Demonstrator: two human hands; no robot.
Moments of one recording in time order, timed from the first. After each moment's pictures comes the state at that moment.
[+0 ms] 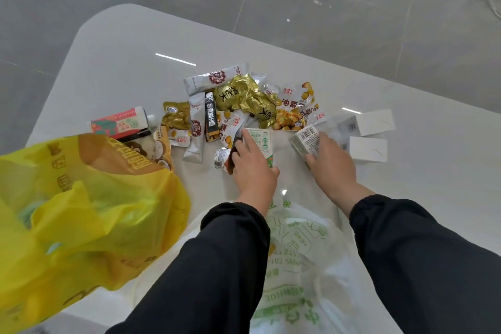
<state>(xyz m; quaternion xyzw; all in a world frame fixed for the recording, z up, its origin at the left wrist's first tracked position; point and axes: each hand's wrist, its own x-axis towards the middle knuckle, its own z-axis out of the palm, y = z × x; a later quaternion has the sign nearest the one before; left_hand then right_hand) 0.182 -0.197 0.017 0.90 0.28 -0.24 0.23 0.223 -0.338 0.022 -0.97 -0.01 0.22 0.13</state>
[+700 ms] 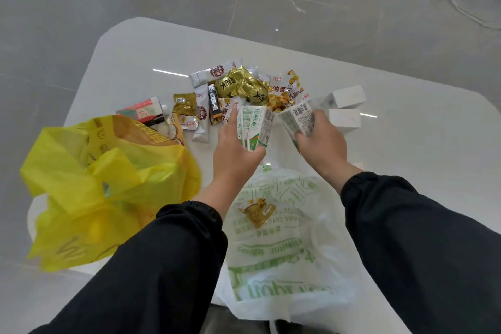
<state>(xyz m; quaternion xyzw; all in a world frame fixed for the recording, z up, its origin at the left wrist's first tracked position) 0.114 -0.157 0.100 0.86 0.19 -0.05 0.46 0.168 -0.326 0.105 -0.96 0.02 0.14 0.24</state>
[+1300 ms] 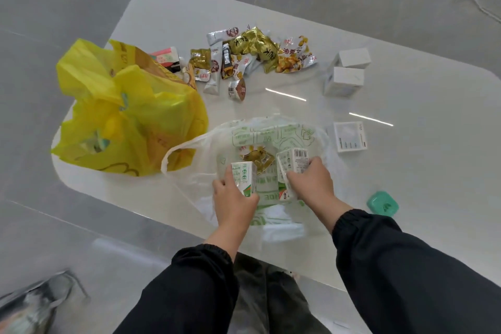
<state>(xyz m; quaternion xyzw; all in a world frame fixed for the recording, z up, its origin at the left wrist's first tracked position) -0.098 -0.216 0.054 0.83 0.38 -0.15 0.37 -0.015 -0.356 0.083 -0.87 0.17 0.31 0.34</state>
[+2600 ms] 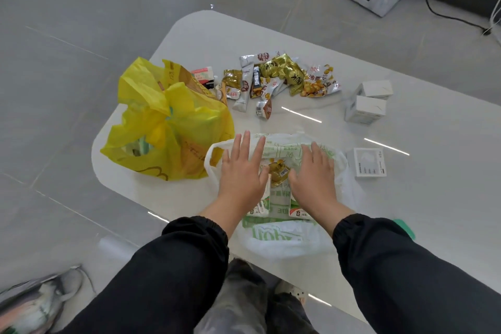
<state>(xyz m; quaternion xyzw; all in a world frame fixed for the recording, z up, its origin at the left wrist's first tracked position) -0.053 -0.161 0.120 0.97 0.11 -0.11 0.18 -0.002 -0.307 0.118 -0.96 -0.09 0.21 0.15</state>
